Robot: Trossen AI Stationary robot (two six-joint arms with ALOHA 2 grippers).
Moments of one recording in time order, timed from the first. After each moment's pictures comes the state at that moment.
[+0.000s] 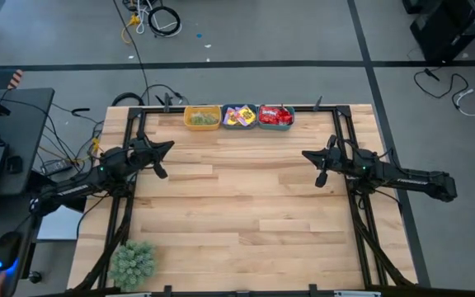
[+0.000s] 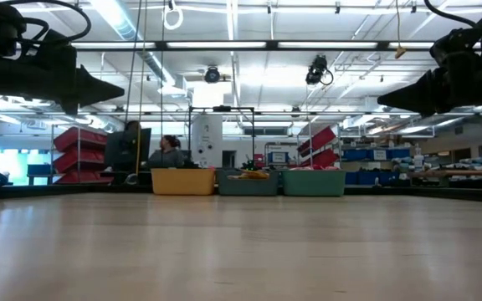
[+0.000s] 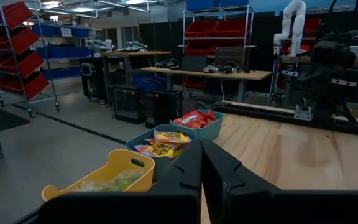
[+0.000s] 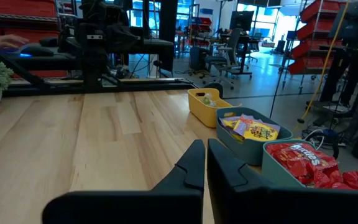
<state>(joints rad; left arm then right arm) 0.34 0.01 0.01 0.08 -0.20 0.00 -0.21 0.10 0.01 0.04 0.17 -0.05</state>
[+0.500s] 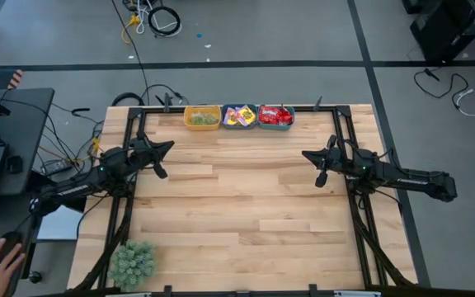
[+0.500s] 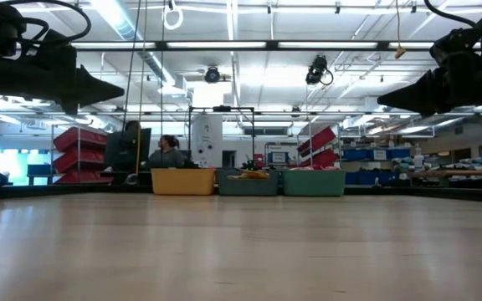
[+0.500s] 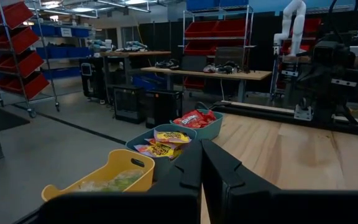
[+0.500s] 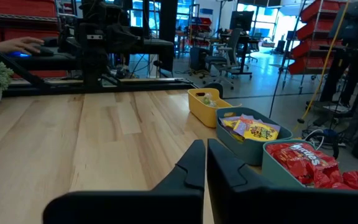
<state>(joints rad) 0.34 0.01 0.01 0.08 -0.20 0.00 -0.21 0.10 0.01 0.04 0.17 -0.05</state>
